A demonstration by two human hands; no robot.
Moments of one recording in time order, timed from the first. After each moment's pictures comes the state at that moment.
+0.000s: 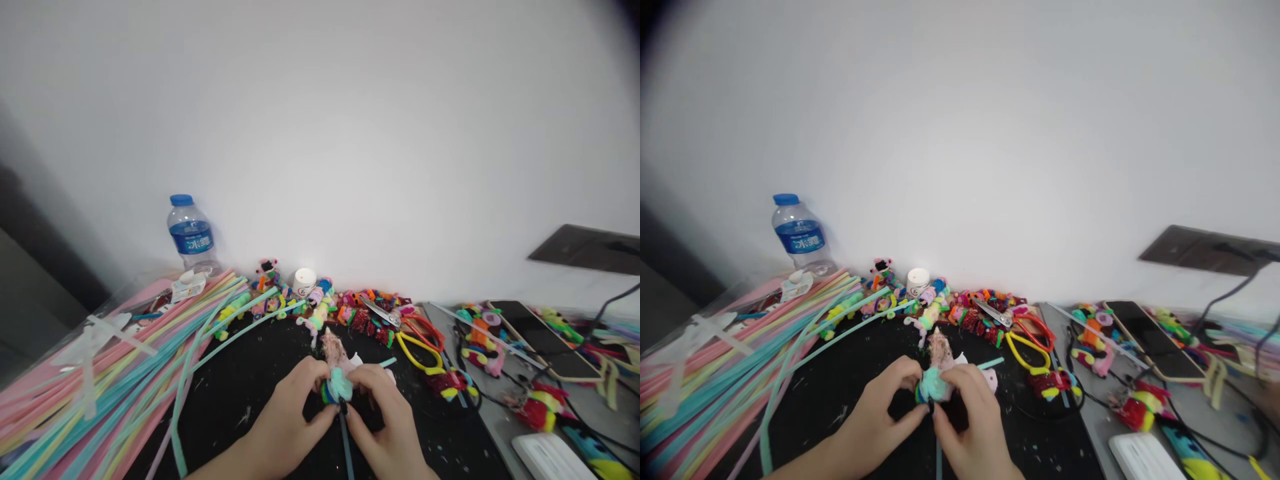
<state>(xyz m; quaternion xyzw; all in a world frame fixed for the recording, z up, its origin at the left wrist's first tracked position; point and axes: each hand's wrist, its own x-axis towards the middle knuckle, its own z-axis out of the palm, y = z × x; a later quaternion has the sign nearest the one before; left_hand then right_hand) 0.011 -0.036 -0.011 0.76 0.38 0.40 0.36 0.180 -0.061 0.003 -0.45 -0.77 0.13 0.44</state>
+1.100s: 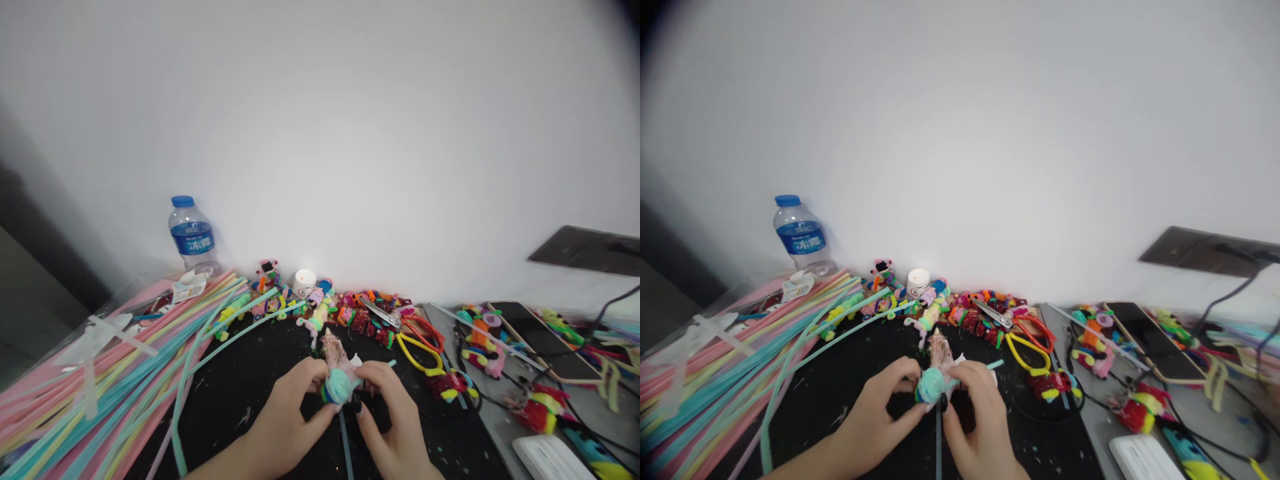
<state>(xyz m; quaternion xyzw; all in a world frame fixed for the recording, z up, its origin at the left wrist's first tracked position) 0.013 -0.035 -0.007 0.72 0.36 0.42 0.41 0.190 -0.060 0.000 -0.45 -0.76 0.10 0.46</state>
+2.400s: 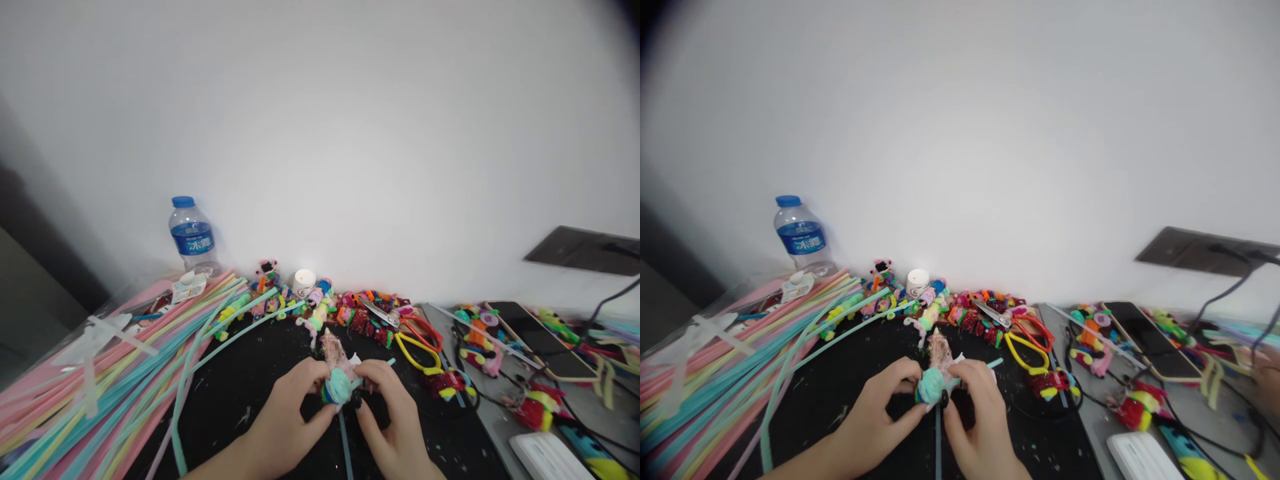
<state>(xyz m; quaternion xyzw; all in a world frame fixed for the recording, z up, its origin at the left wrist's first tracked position) 0.013 -0.035 -0.007 0.74 0.34 0.43 0.39 0.192 -0.061 -0.003 -0.45 -0.76 0.12 0.45</state>
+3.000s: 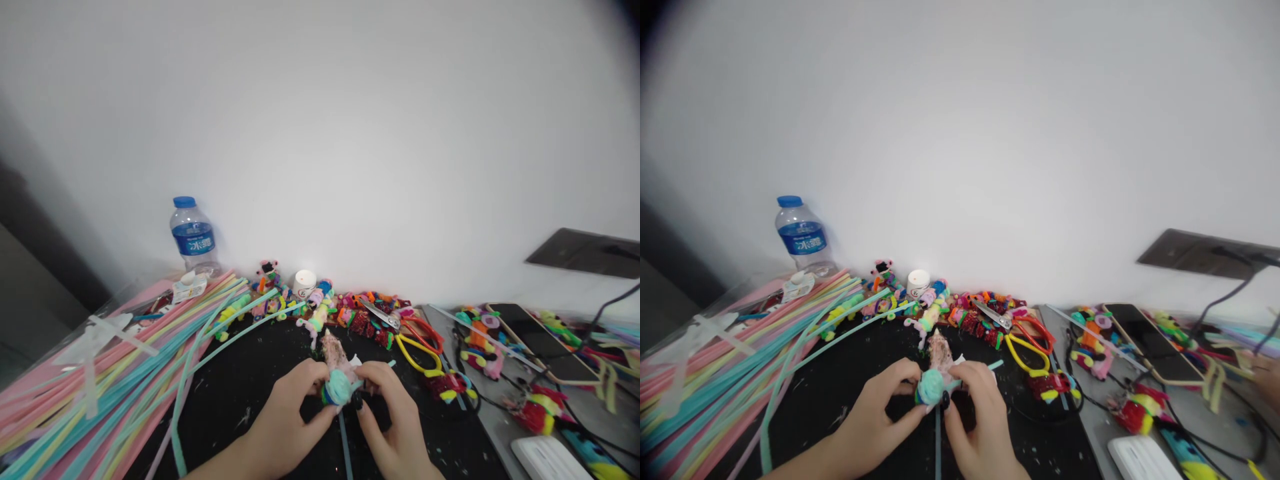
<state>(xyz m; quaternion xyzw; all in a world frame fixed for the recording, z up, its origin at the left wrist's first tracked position) 0.012 -0.036 -0.008 0.74 0.34 0.43 0.39 0.192 -0.061 -0.003 -0.45 -0.76 0.12 0.46</state>
